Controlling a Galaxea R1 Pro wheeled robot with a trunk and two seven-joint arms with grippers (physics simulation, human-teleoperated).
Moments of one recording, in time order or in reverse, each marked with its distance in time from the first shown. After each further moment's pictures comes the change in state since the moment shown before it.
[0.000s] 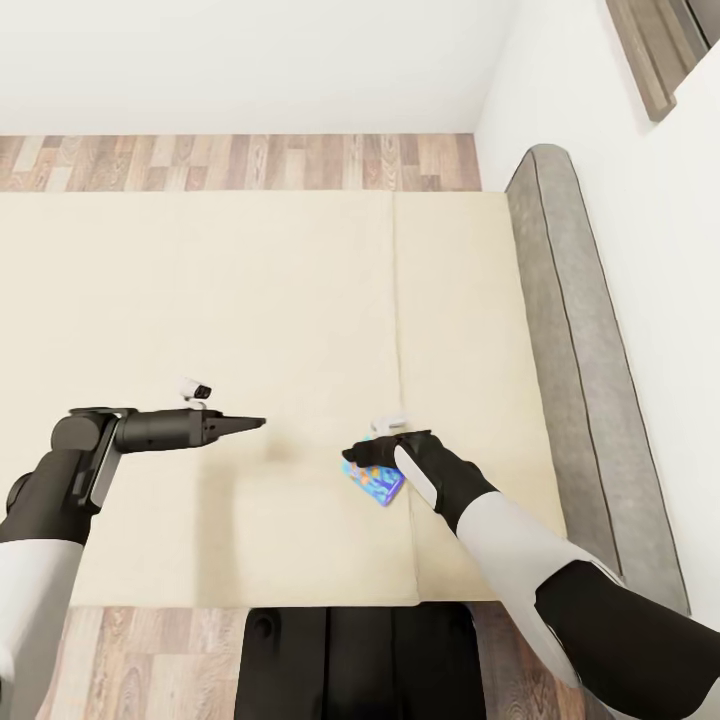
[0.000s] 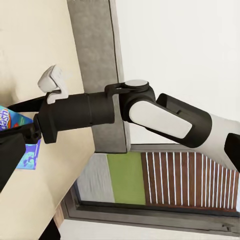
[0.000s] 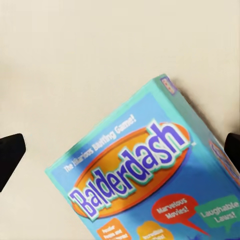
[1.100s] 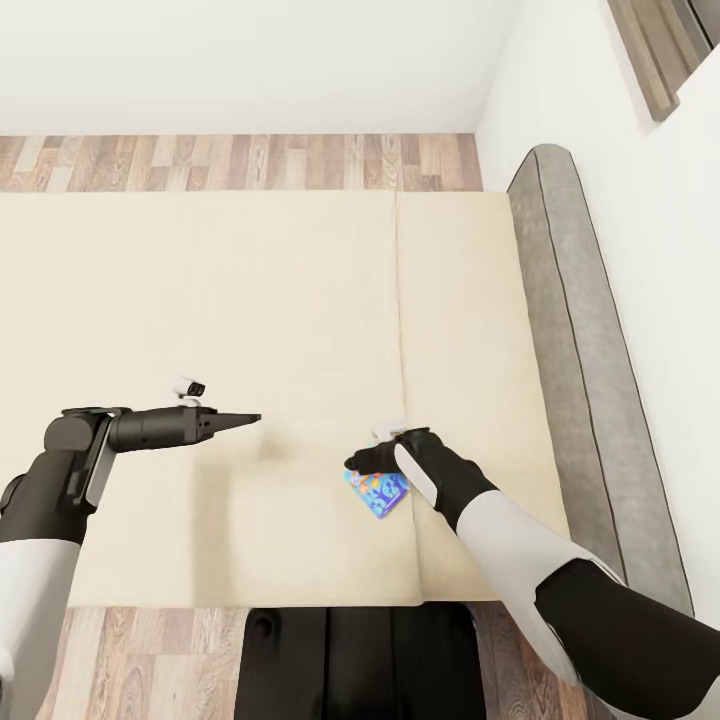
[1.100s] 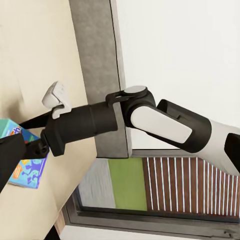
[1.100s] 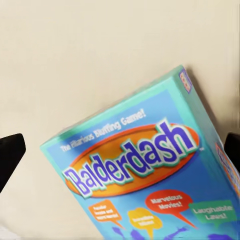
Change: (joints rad) left arm 0.000 0.000 0.031 0.000 0.001 0.000 0.000; right arm -0.005 0.000 -0.002 0.000 -0.007 0.128 -0.012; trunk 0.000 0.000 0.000
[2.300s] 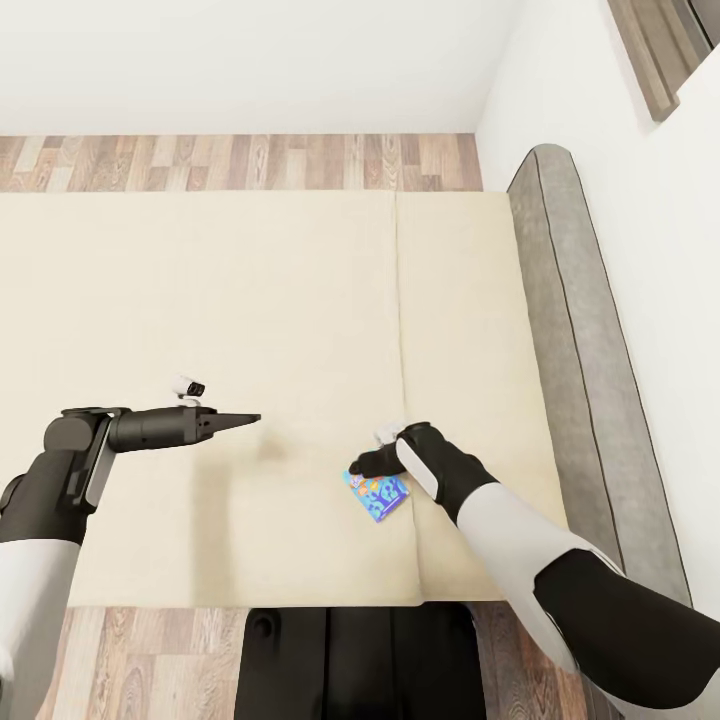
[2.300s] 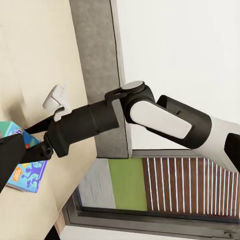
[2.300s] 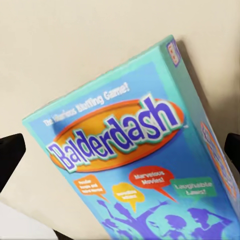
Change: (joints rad) left arm 0.001 0.000 0.002 0.000 0.000 0.000 0.000; right arm -0.028 0.000 -0.008 0.035 -0.006 0.101 -0.006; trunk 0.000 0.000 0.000
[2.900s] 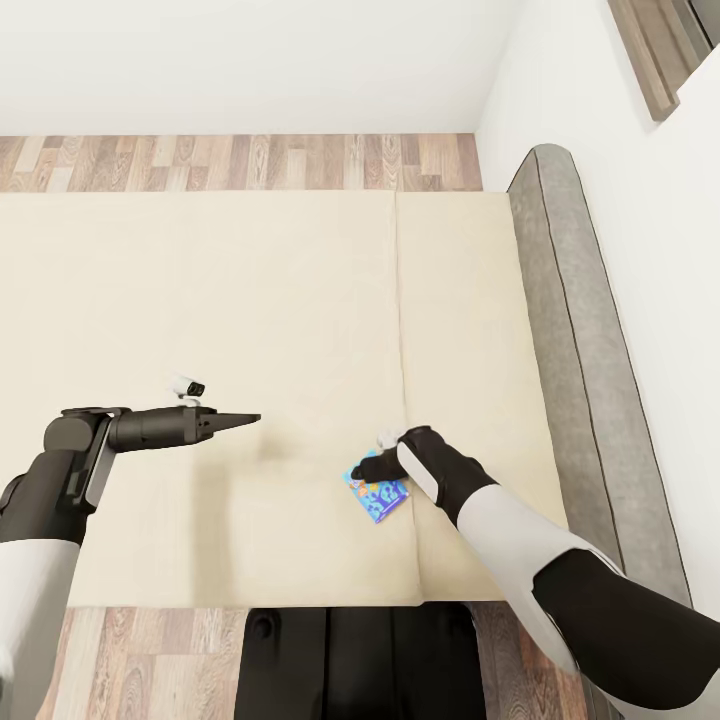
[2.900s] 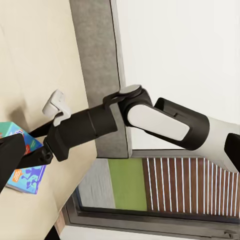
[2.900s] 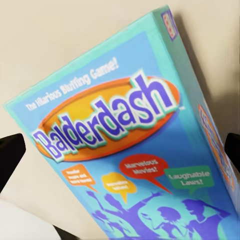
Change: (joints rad) left arm 0.000 0.000 0.000 0.000 0.000 0.001 0.000; right arm 0.002 0.000 0.004 0.030 -0.001 -0.002 0.000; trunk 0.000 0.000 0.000
